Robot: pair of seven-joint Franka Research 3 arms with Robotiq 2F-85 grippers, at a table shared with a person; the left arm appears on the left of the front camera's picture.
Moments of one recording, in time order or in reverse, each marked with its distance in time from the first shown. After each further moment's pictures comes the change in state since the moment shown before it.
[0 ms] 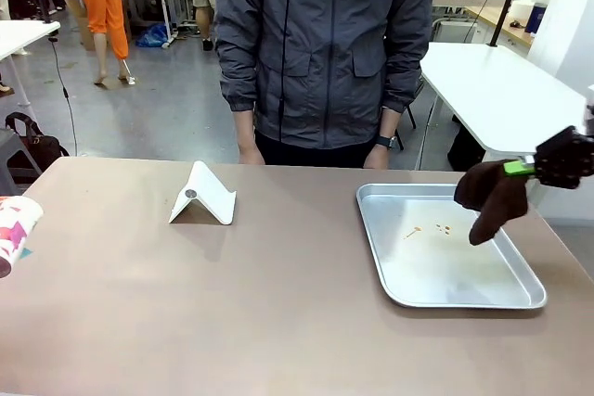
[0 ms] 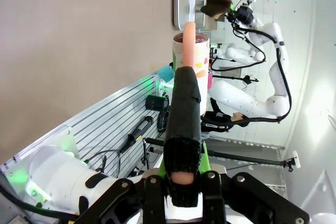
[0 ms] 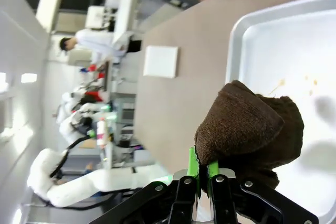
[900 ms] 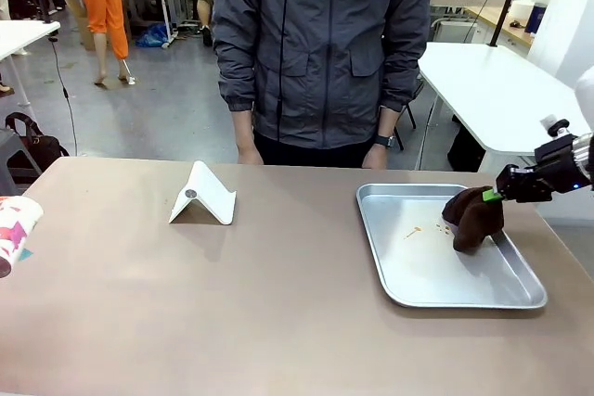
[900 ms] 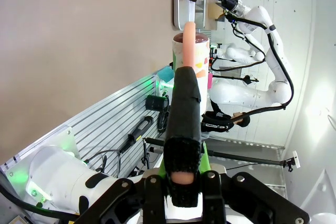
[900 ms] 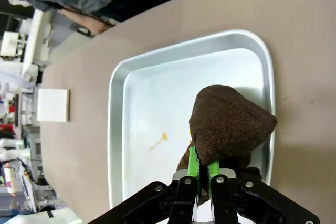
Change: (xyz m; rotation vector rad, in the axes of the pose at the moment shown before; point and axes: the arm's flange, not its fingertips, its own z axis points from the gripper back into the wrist) left arm 0.000 0.000 0.000 0.000 0.000 0.000; right arm 0.032 -0.072 -0.053 -0.415 -0.100 0.054
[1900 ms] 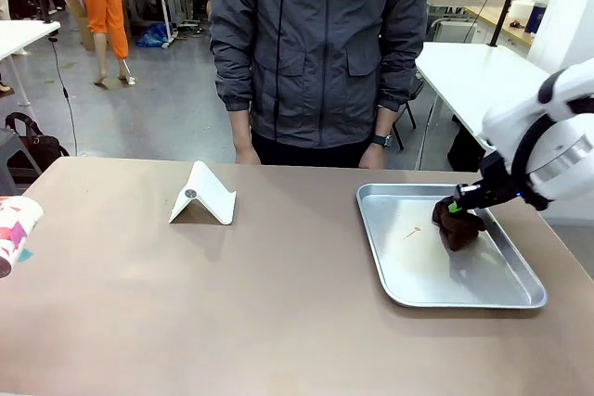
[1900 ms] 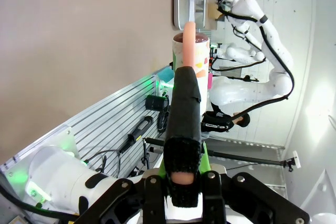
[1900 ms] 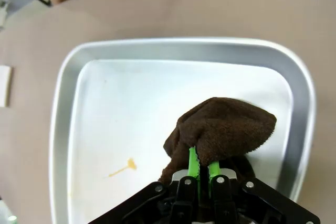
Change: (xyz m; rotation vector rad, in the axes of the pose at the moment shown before) left arm 0.000 0.000 0.000 0.000 0.000 0.000; right arm 0.003 0.037 -0.094 -0.220 0.059 0.254
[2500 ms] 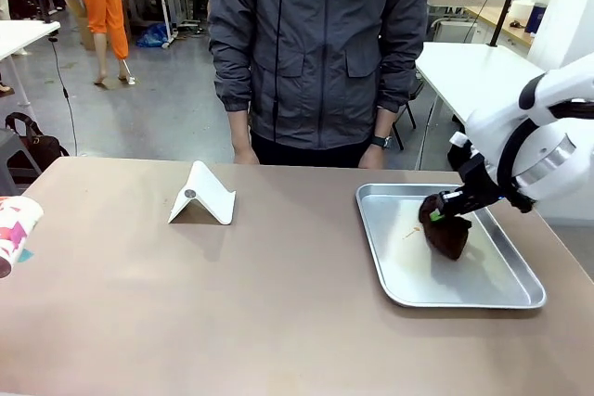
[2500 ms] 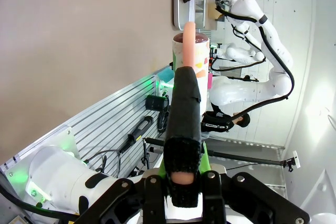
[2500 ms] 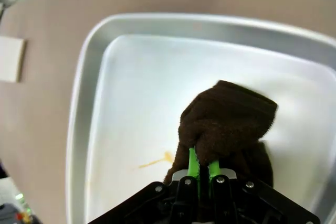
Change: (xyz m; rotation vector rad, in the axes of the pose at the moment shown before) left arm 0.000 0.000 0.000 0.000 0.000 0.000; right arm -0.002 0.031 -0.014 0.128 0.081 0.052
